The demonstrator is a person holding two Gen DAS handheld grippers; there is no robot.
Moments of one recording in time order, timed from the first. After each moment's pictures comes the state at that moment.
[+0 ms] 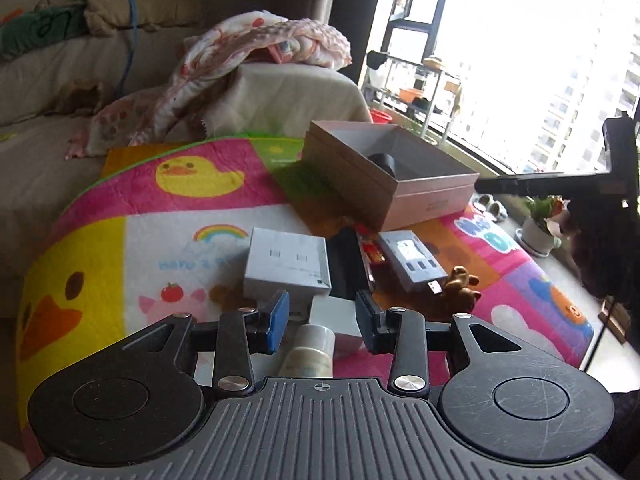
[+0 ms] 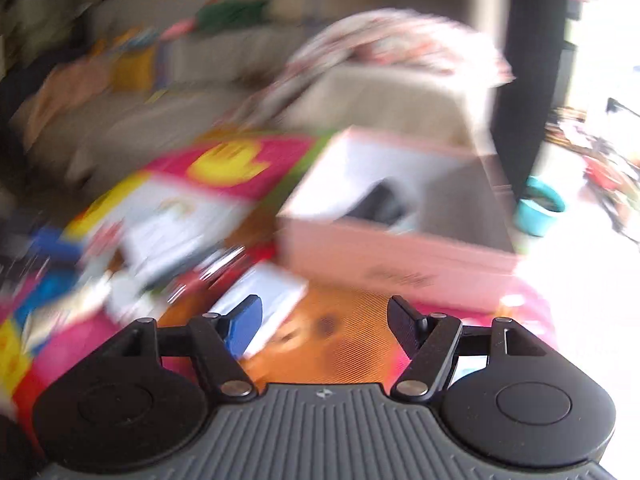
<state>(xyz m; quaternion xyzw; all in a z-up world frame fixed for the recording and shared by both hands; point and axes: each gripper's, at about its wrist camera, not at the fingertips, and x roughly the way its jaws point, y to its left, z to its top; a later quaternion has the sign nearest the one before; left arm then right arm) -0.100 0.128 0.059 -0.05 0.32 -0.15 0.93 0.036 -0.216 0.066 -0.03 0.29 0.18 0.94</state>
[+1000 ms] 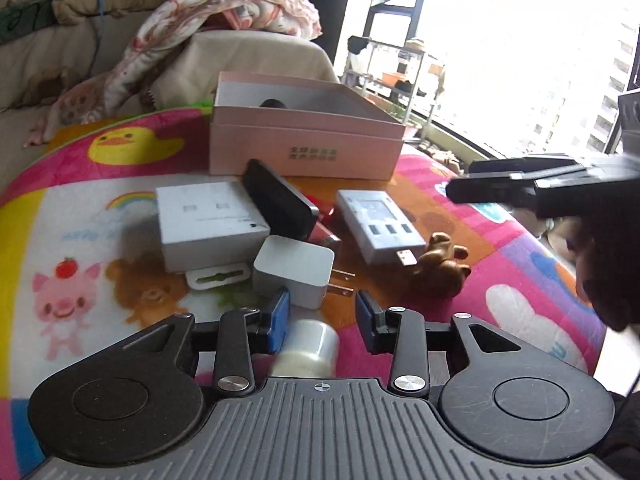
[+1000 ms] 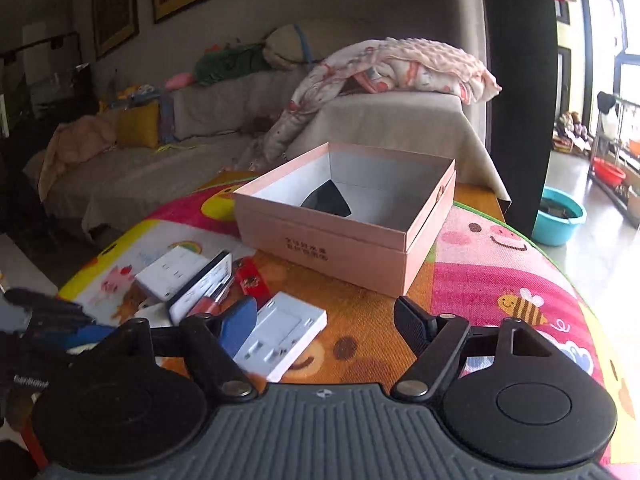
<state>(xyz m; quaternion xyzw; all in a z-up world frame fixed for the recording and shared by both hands) -0.070 0.062 0.004 -0.03 0.33 -0.18 0.93 -0.007 -0.188 0.035 -0.05 0.28 0.29 0.92</state>
